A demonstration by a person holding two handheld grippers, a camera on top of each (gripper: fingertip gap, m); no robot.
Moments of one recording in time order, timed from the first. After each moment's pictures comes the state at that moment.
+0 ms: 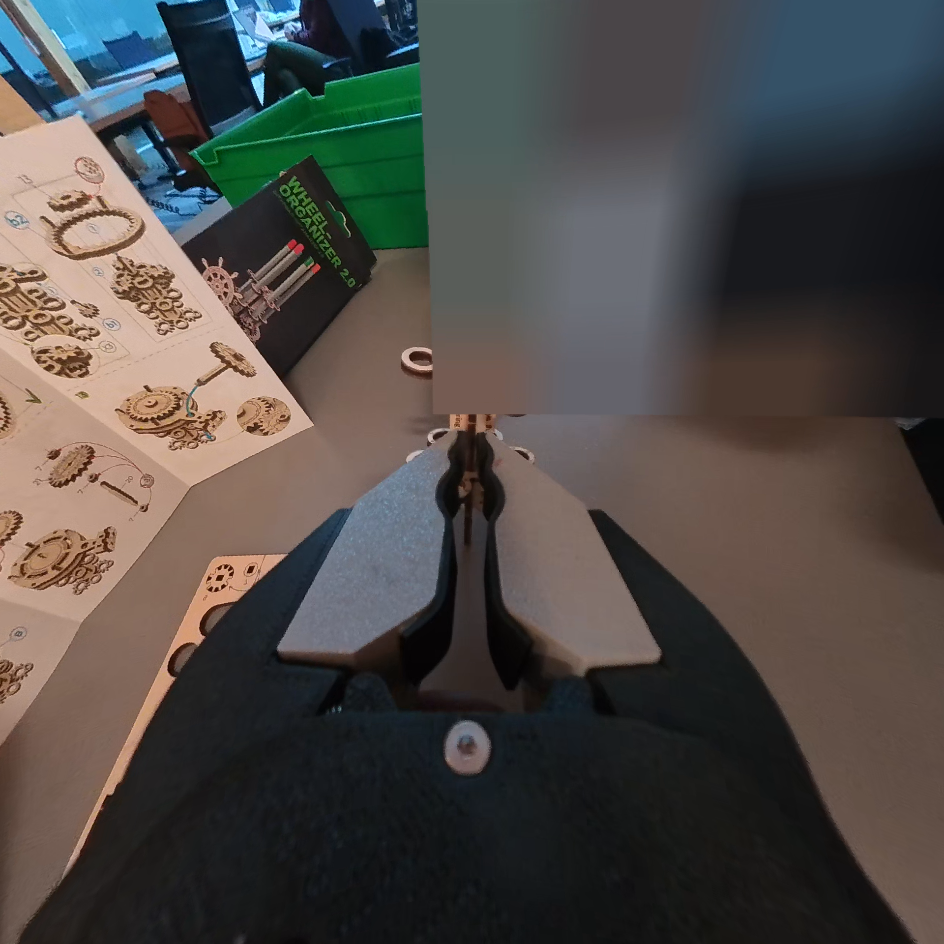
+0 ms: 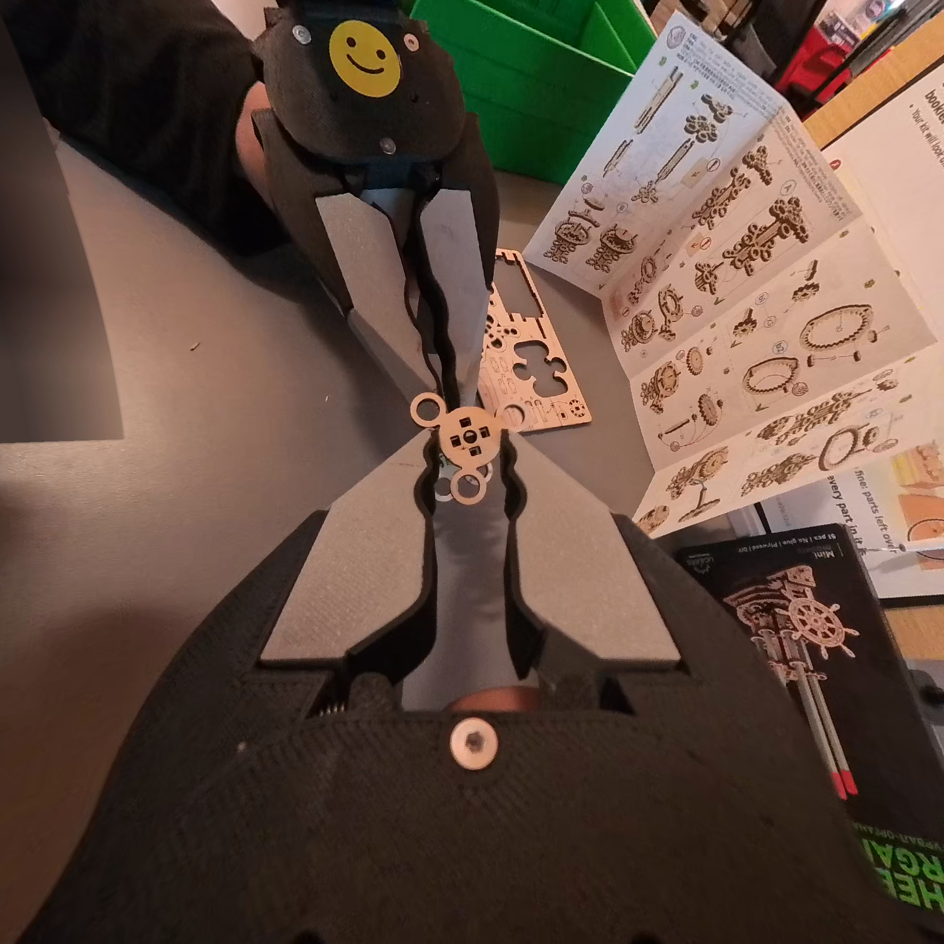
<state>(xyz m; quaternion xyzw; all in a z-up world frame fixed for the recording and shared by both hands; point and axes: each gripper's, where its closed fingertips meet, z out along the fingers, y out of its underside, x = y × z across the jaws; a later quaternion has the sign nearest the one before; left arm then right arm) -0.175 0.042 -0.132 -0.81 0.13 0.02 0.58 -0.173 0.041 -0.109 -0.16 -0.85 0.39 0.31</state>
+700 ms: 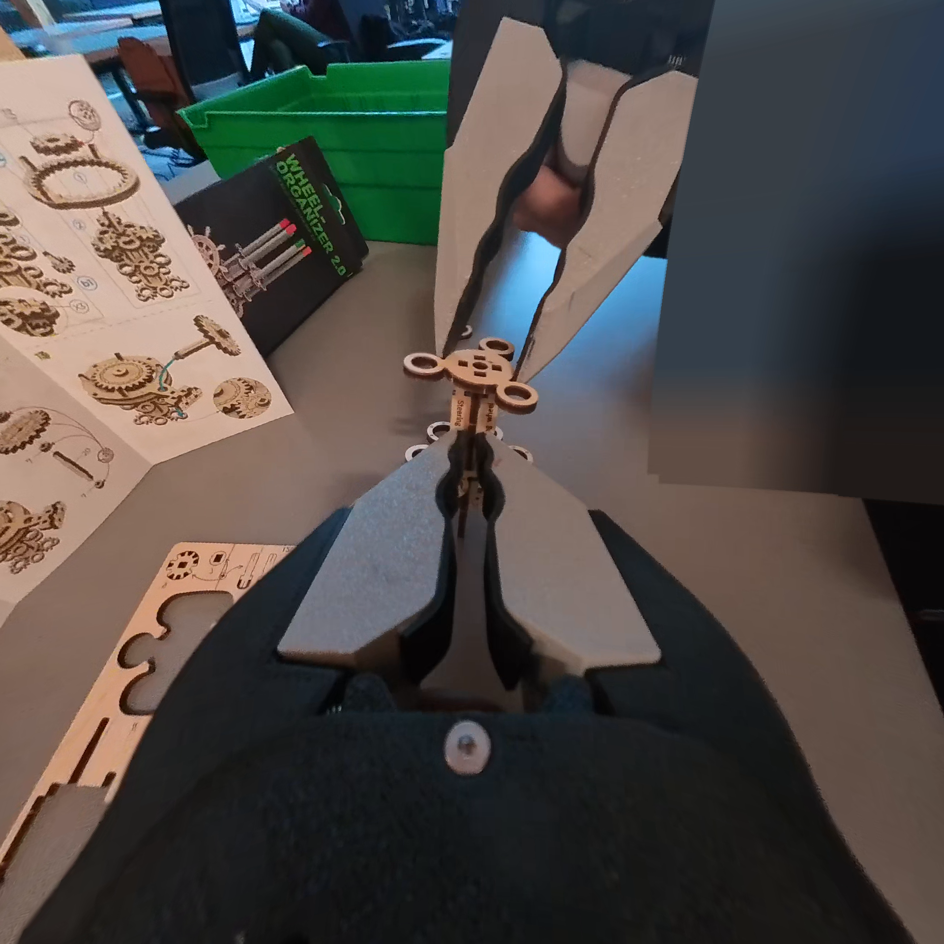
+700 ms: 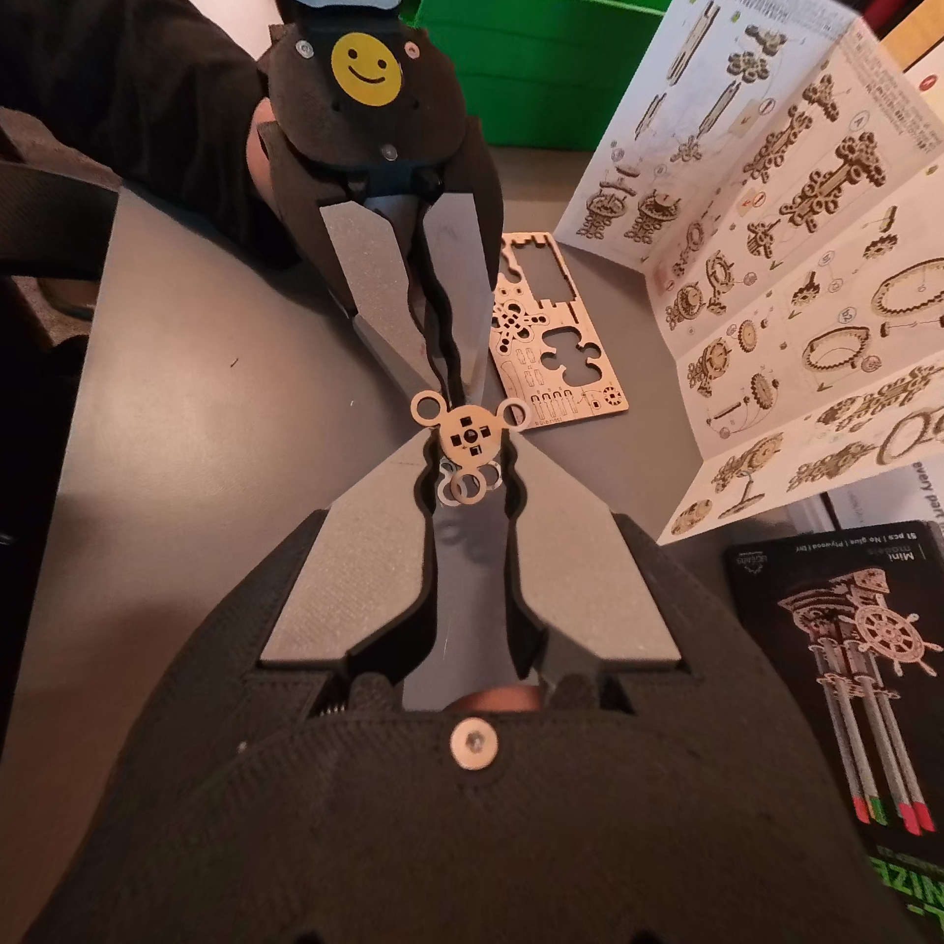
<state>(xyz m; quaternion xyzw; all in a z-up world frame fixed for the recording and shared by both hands) -0.175 0.044 -0.131 -0.81 0.09 -0.02 0.58 -0.174 0.040 -0.108 -0.19 -0.87 0.40 0.23</state>
